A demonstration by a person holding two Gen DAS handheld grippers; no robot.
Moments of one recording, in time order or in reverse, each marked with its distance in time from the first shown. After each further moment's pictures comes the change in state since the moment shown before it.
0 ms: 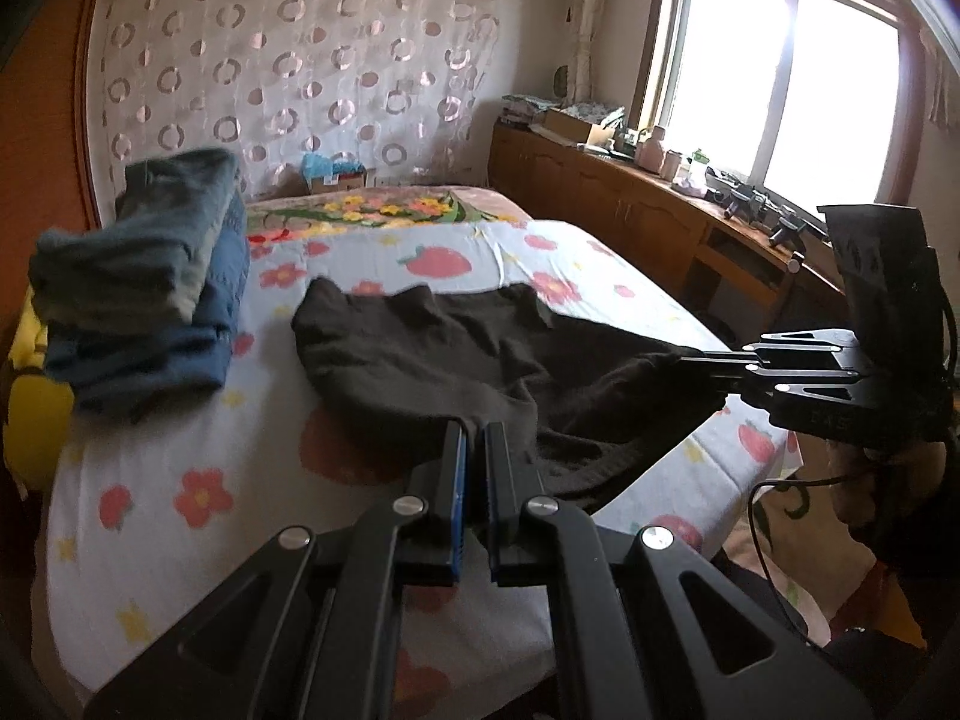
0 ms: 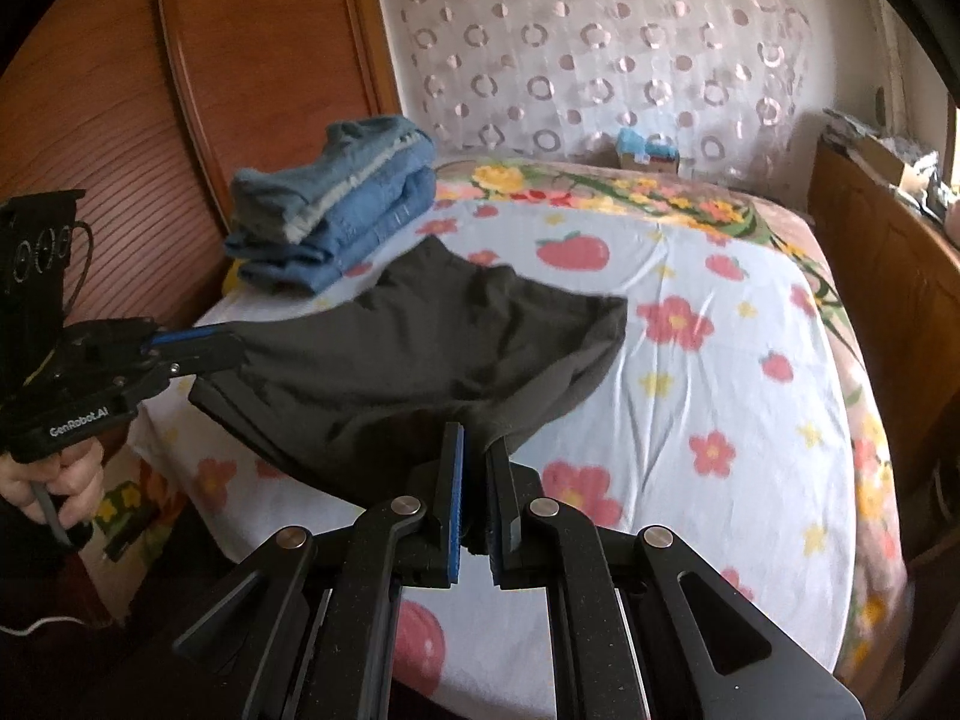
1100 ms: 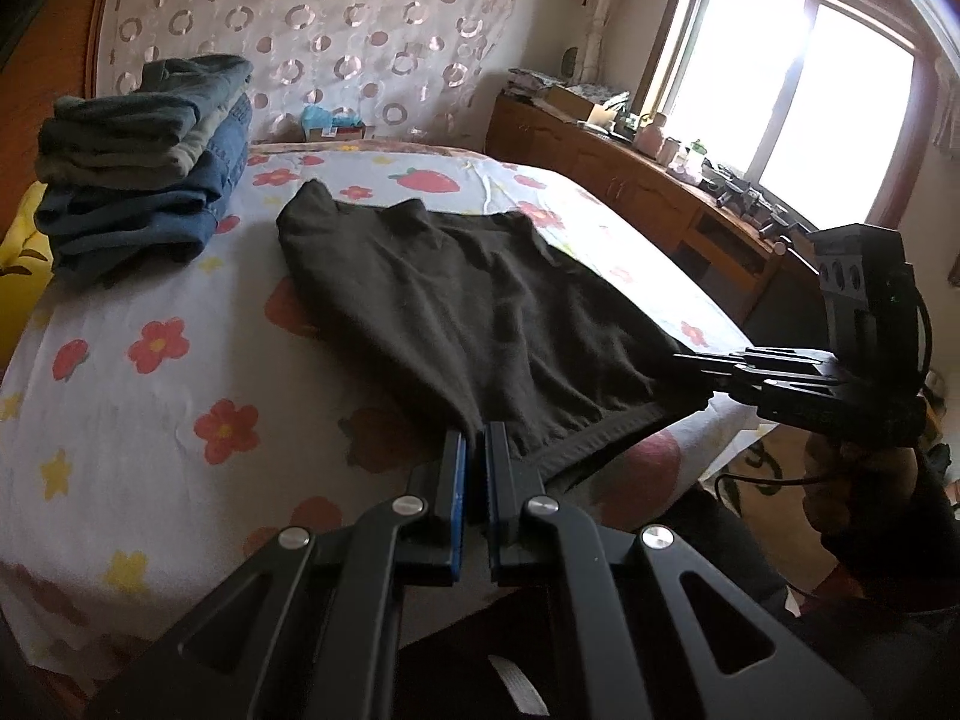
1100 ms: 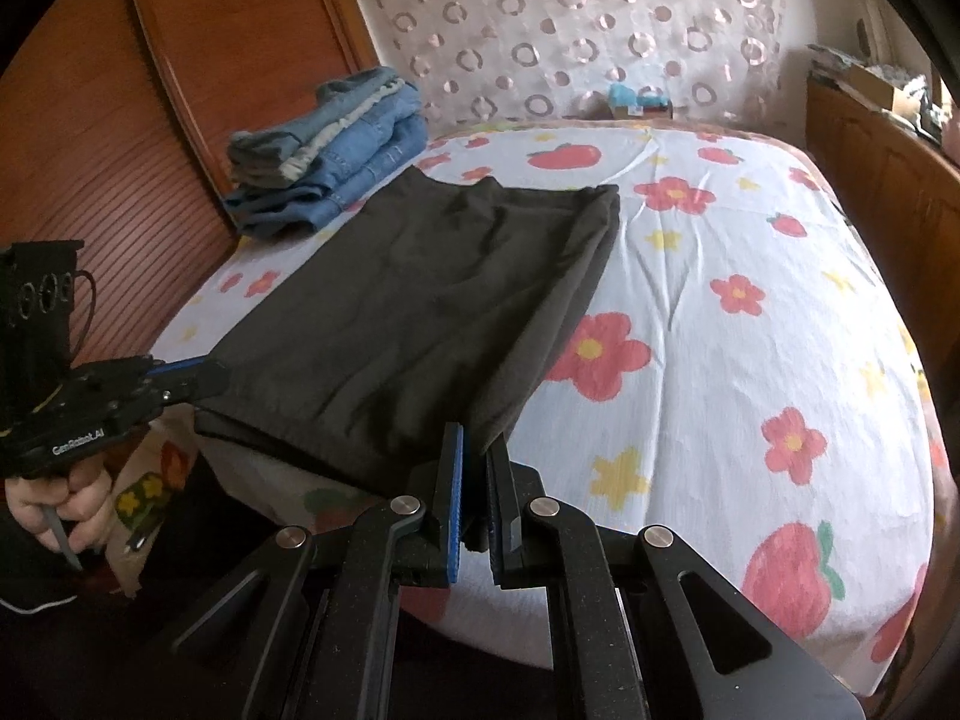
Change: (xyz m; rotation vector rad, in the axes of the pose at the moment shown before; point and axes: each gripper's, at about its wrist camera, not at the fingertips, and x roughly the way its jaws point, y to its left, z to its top) left arm -0.002 -0.006 -0.058 -0.085 0.052 -0.058; right arm 0.006 -0.006 -0.069 0.105 0.033 0.059
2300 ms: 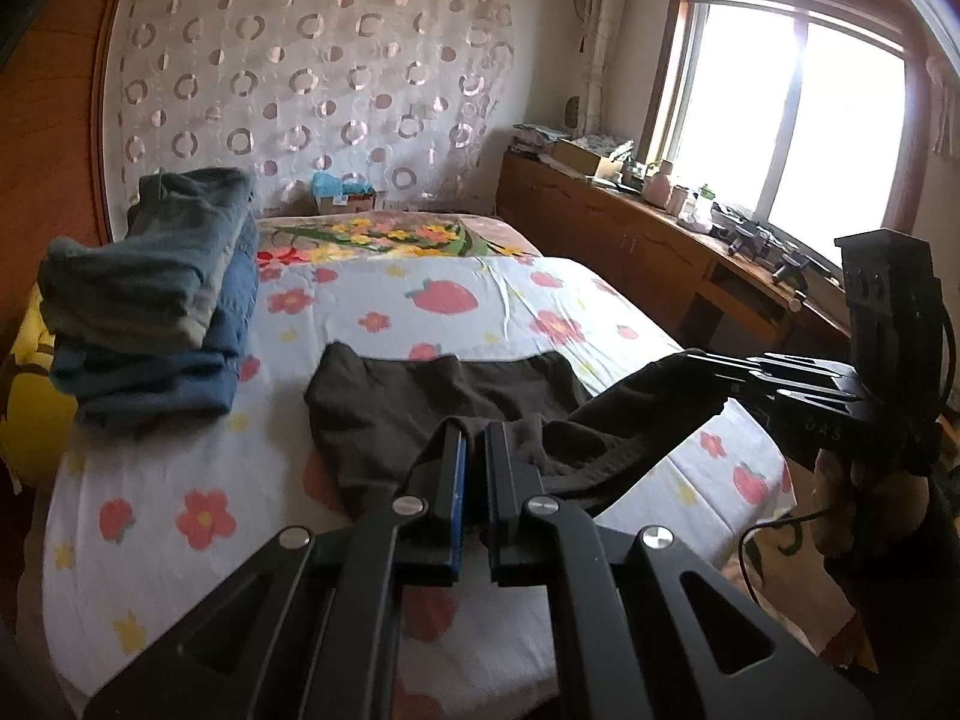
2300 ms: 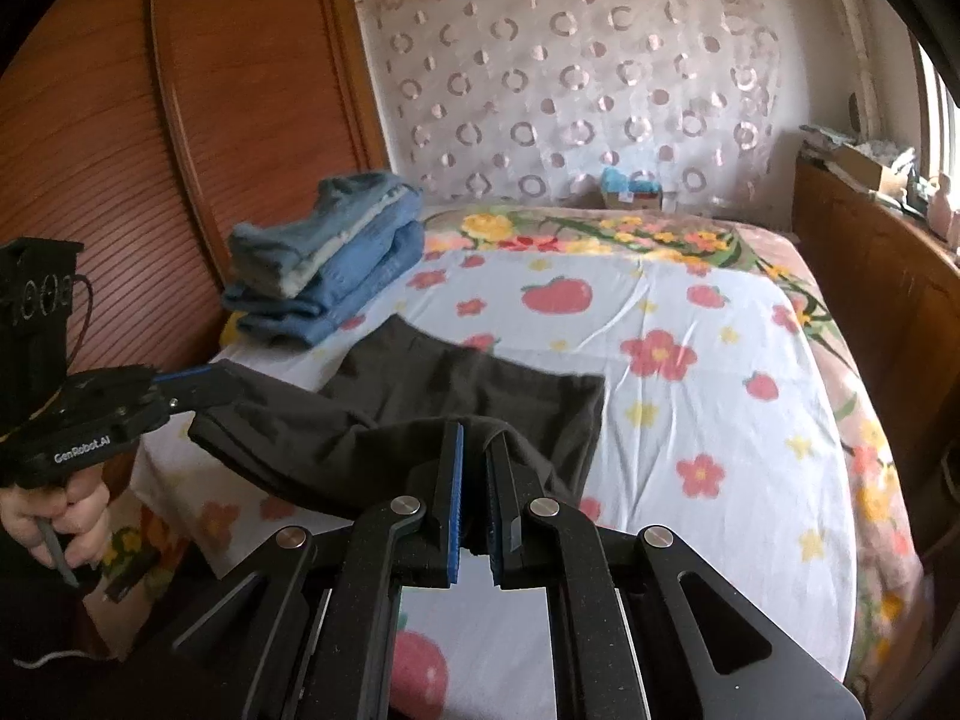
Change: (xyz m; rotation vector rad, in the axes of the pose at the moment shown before) left arm -0.004 0.011 0.083 0.051 -0.133 0.050; right arm -0.023 0.011 0.073 -0.064 -0.179 -0.069
